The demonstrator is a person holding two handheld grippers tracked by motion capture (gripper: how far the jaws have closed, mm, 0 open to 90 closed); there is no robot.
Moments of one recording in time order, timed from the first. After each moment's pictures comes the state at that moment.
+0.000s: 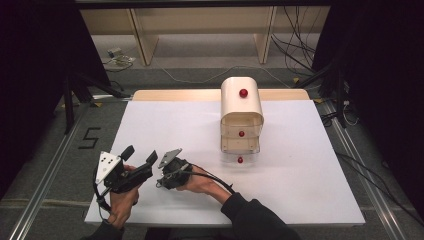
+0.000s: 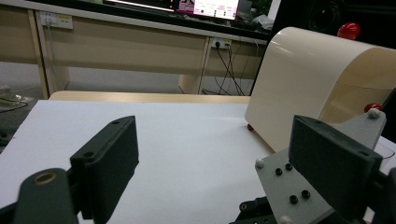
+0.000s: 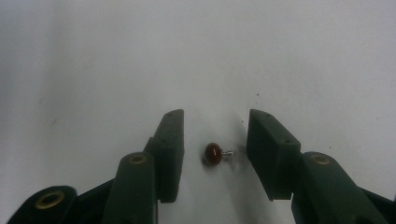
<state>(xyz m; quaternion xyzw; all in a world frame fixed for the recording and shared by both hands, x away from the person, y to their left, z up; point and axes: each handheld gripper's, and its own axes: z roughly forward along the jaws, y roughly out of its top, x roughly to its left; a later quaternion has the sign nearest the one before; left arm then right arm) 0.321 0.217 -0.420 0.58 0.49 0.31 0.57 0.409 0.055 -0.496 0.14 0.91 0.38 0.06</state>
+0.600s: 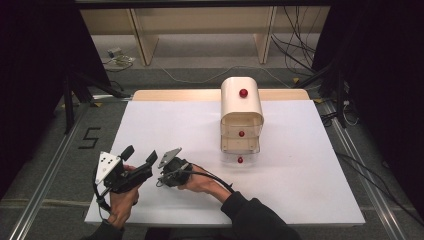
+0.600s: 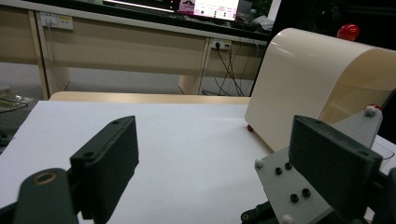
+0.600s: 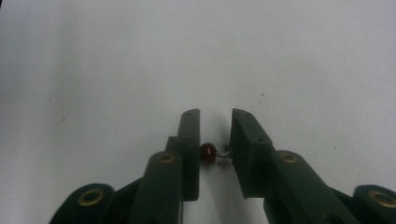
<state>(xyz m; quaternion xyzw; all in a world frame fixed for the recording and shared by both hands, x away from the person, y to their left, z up) 0.320 0.217 -0.419 0.58 0.49 0.31 0.57 0.410 0.055 -0.495 0.13 0.92 0.37 0.04</state>
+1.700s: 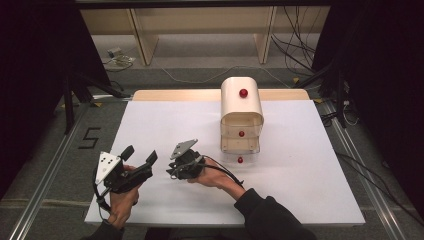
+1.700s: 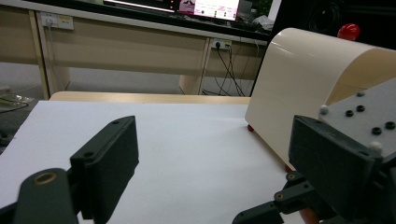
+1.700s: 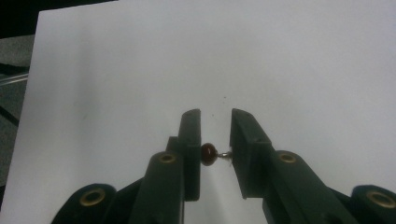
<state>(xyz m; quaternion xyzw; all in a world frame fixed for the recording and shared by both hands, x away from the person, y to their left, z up) 0.320 0.217 -0.420 0.57 0.49 0.31 0.57 0.413 0.016 -0.459 0.14 0.90 0.41 0.06</state>
